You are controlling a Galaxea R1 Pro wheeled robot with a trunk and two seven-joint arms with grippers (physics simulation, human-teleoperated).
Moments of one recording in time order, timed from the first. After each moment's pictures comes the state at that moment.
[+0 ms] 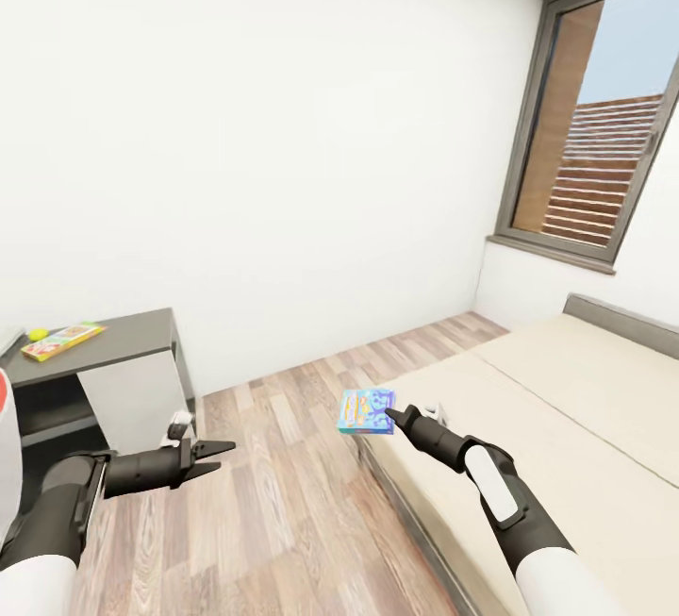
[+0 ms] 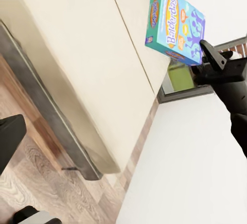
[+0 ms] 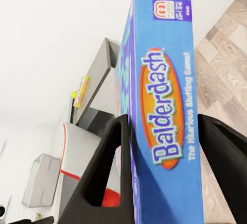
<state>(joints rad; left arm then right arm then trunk) -0.55 0.14 0.53 -0.92 -0.43 1.01 -1.49 -0.56 0.01 -0.04 -0.84 -0.80 0.58 0.40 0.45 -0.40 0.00</state>
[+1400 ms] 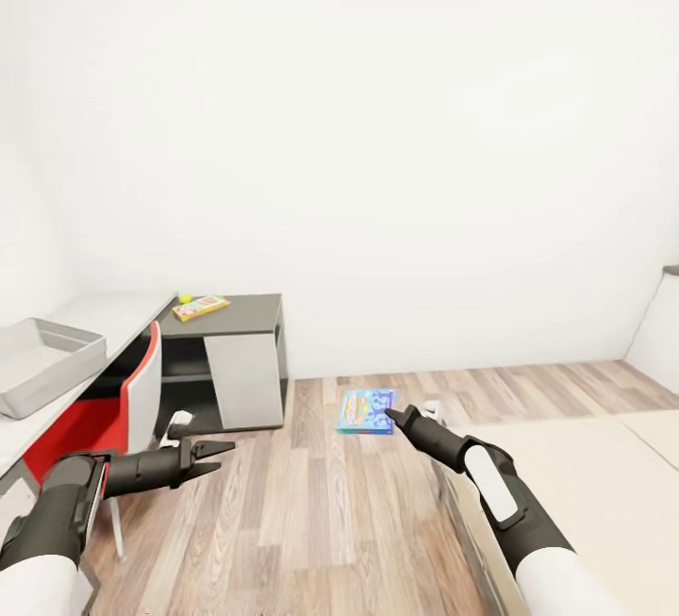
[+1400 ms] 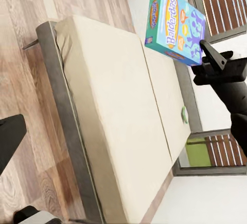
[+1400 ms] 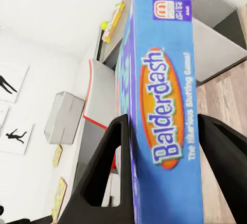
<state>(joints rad) -0.55 0.14 0.53 -0.92 -0.43 1.00 -1.49 -0.56 0.01 -0.04 -0.84 -0.79 0.58 0.40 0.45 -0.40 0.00</state>
